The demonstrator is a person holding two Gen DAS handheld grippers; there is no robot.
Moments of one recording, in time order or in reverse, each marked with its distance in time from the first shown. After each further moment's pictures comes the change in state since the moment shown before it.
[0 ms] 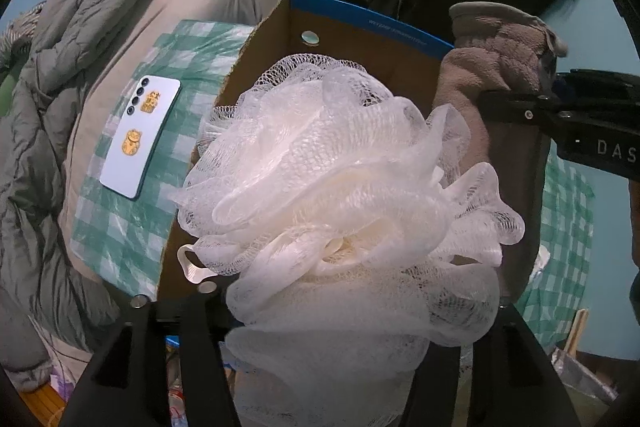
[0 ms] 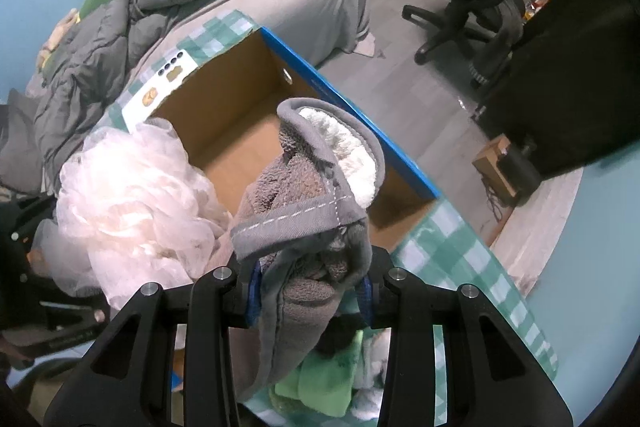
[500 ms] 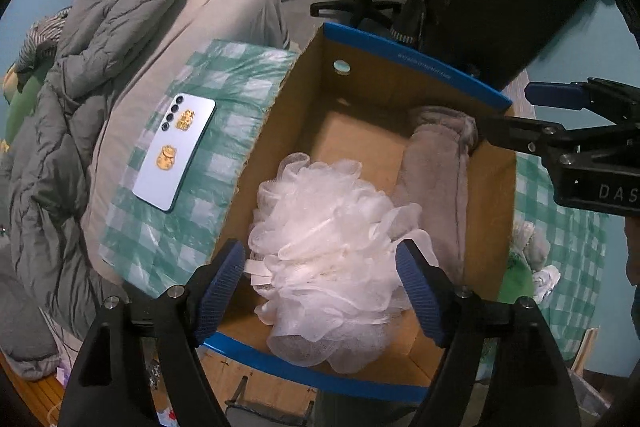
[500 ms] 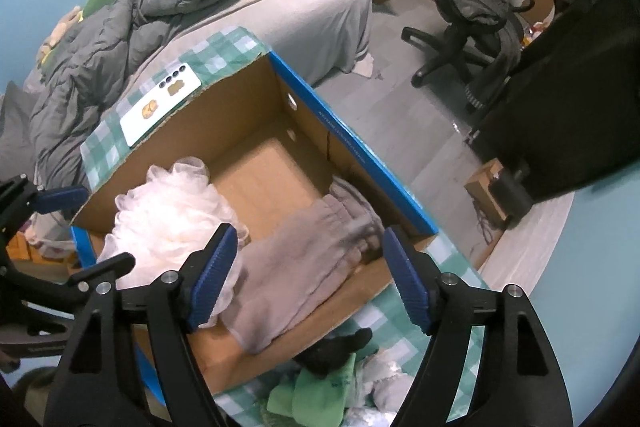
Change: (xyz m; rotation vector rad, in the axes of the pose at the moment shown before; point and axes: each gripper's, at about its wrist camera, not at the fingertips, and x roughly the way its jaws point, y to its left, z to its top) left arm -0.022 0.011 0.009 -0.031 -0.060 0.070; right arm -0.008 0.010 0.010 -0.042 -0.066 -0.043
